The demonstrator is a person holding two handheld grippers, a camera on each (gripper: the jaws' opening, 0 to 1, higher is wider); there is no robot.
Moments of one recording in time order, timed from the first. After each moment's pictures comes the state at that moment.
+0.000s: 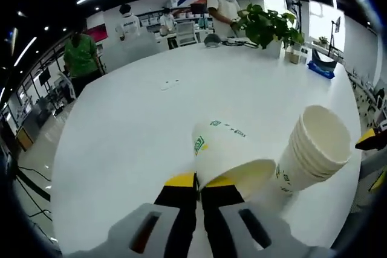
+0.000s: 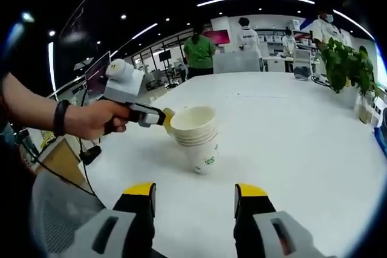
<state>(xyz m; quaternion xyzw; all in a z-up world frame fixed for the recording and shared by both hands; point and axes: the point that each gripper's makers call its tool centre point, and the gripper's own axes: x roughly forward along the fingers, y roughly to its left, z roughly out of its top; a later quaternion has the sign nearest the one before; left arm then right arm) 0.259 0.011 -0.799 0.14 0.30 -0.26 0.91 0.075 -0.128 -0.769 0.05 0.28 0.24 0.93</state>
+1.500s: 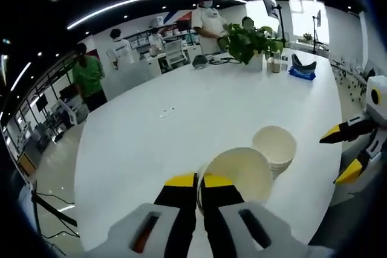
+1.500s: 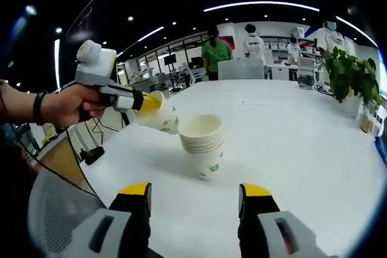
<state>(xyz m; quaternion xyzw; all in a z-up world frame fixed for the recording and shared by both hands) 0.212 0.010 -0.711 0.17 0.24 -0.30 0.91 0.073 -0.121 -0.757 0.03 0.26 0.25 0.93</state>
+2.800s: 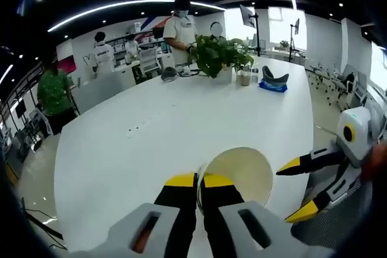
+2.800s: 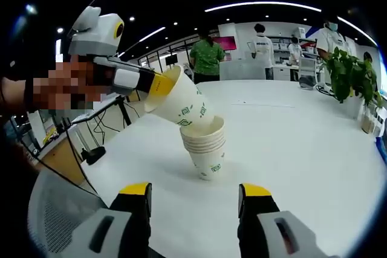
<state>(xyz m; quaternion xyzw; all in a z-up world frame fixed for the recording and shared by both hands) 0.186 -0.071 -0.684 0.15 0.24 -0.39 0.88 0.073 -0.120 -0.757 0.04 0.26 0.25 0.93</state>
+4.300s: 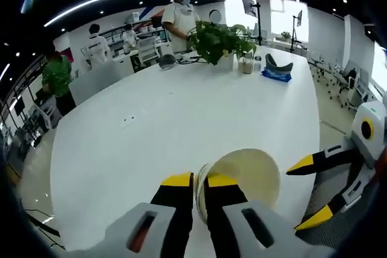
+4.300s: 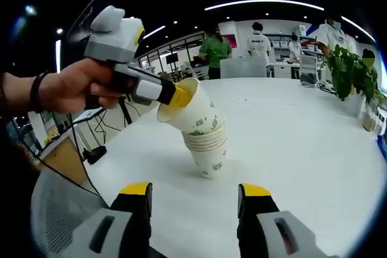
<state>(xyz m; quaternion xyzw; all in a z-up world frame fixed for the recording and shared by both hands) 0.200 -0.083 -0.713 0.17 0.27 -0.39 0.87 0.072 -0.118 -0.760 0.04 0.27 0.26 0.93</state>
